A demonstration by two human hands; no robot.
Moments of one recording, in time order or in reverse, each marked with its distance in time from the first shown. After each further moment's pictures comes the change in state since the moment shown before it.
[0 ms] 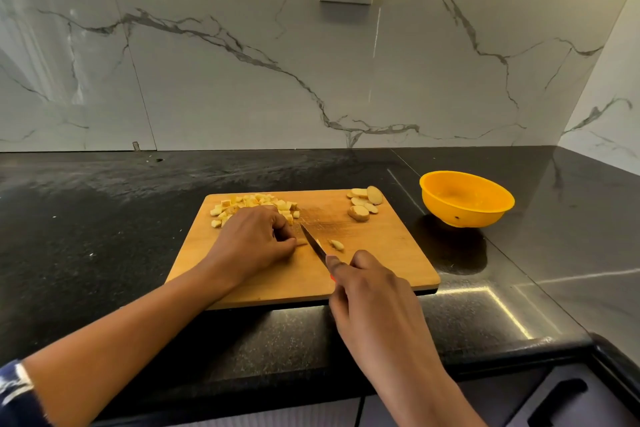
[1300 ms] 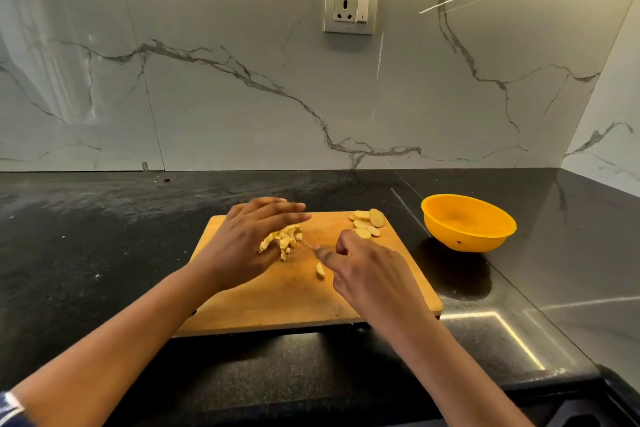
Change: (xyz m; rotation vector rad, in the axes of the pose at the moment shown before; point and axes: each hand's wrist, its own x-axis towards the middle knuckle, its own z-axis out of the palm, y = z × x) left_hand 0.009 -0.028 -0.017 0.120 0.126 0.425; right_hand 0.055 0.037 0.010 -0.256 0.084 -0.283
